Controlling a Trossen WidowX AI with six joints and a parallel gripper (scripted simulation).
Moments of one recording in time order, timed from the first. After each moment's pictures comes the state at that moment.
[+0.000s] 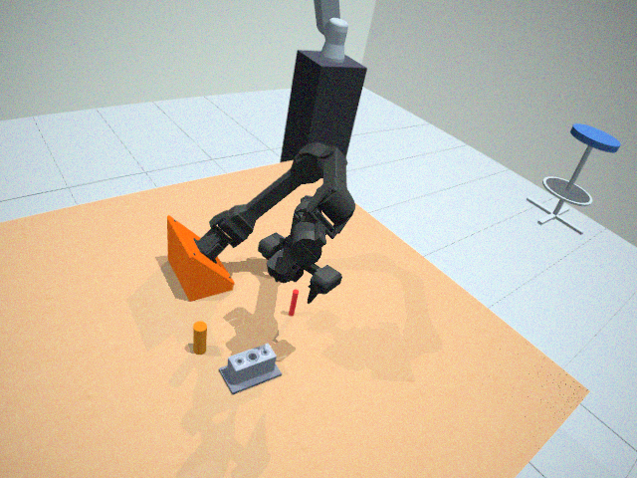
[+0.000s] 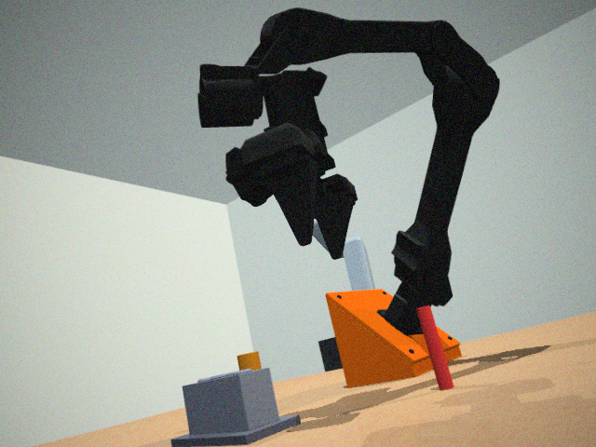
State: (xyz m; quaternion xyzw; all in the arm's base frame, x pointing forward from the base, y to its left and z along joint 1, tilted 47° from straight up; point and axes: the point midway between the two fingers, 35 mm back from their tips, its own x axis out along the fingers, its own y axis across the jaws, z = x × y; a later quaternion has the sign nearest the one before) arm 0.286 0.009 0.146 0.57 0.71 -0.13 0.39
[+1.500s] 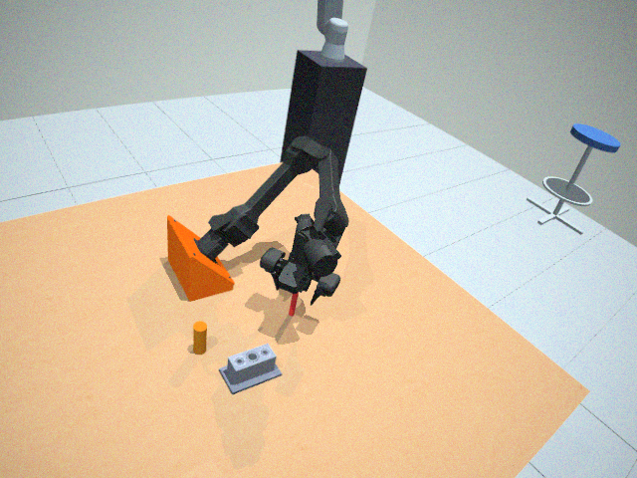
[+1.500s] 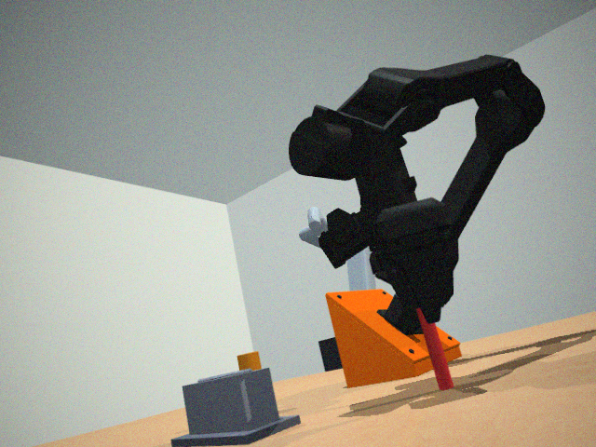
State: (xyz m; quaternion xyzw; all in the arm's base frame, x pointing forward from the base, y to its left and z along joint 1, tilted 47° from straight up) arm 0.214 0.108 0.123 0.51 0.73 -0.03 0.45
